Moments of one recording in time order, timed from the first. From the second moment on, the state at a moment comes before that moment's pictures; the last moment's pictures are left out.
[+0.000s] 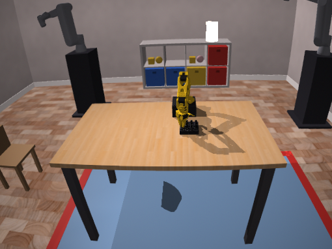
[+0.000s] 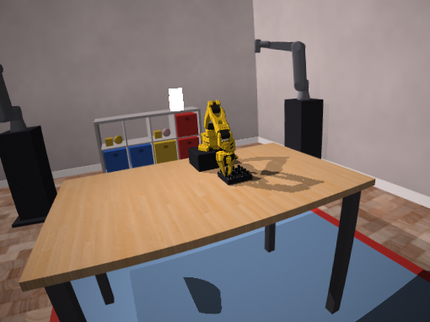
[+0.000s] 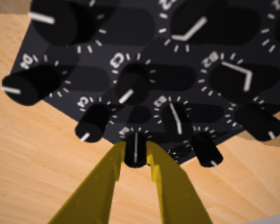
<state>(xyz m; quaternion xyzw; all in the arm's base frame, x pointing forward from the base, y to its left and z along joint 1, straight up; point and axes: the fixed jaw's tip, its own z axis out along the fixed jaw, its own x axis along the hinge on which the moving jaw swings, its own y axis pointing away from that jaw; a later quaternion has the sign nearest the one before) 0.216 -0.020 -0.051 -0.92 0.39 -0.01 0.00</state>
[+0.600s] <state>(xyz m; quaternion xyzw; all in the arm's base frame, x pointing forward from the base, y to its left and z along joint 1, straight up) 0.217 -0.020 -0.051 -0.97 0.25 -0.01 0.00</state>
